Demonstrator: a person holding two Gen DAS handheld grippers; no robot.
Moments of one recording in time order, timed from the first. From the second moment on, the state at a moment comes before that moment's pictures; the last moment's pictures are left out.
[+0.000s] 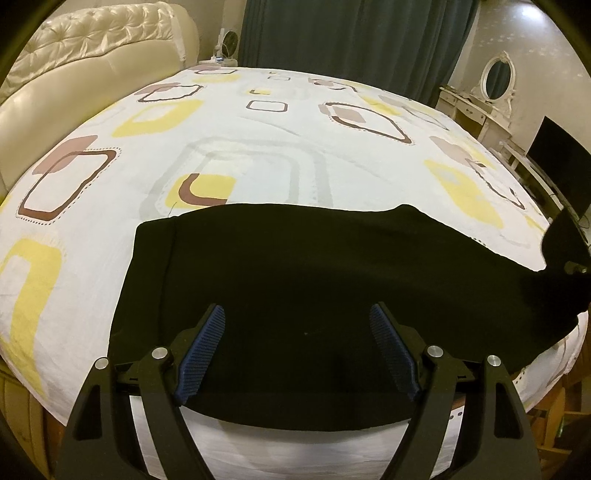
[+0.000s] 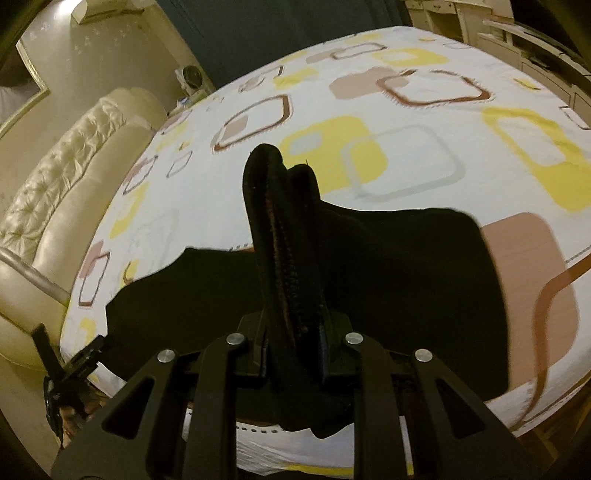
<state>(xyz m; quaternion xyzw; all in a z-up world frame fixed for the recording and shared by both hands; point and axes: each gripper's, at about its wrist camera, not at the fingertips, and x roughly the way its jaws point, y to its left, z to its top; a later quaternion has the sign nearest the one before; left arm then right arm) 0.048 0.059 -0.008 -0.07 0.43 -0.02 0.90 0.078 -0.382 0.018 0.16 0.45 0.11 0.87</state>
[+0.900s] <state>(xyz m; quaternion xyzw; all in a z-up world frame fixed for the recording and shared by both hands) 0.050 0.052 -0.009 -0.06 0.43 -0.03 0.90 0.092 -0.284 -0.049 0.07 0.50 0.10 0.86</state>
